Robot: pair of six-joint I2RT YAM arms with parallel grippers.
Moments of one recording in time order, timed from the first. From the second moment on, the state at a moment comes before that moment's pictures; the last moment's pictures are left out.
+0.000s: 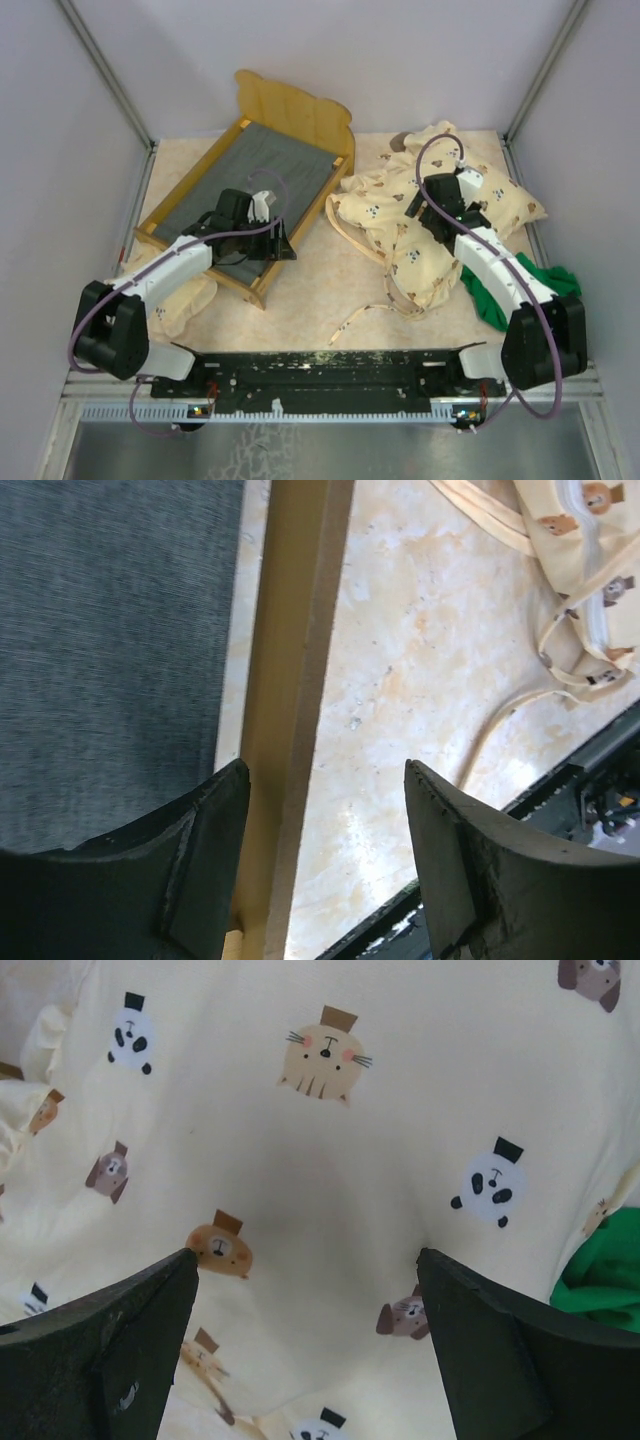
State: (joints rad) left arm -0.43 1.40 0.92 -0.36 0.34 -0.35; right arm 0.26 1.28 0.97 -0.43 0.43 0.65
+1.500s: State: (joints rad) left arm -0.49 0.80 0.95 -0.08 0.59 0.14; right arm 0.24 0.94 1.40 -0.64 -0.20 0.46
